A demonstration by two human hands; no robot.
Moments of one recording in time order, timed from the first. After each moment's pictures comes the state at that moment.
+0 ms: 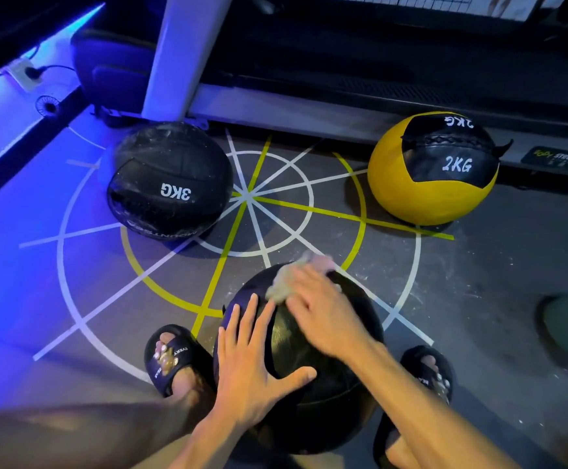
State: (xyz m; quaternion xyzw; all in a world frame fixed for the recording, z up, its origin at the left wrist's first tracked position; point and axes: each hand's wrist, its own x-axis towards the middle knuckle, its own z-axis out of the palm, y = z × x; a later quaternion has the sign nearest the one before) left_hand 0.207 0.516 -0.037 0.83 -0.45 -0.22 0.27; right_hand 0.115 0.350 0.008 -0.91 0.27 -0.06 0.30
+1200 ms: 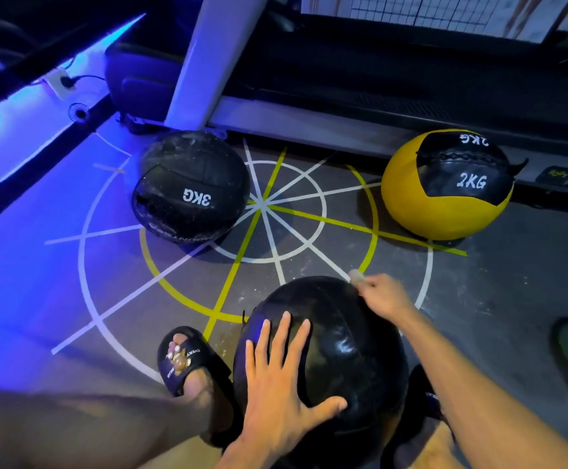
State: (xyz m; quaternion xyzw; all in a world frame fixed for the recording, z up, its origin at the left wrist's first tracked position) left_hand 0.173 0.526 -0.035 0.82 -0.49 -0.18 0.23; right_hand 0.089 0.264 -0.019 -0.78 0.52 0.04 0.34
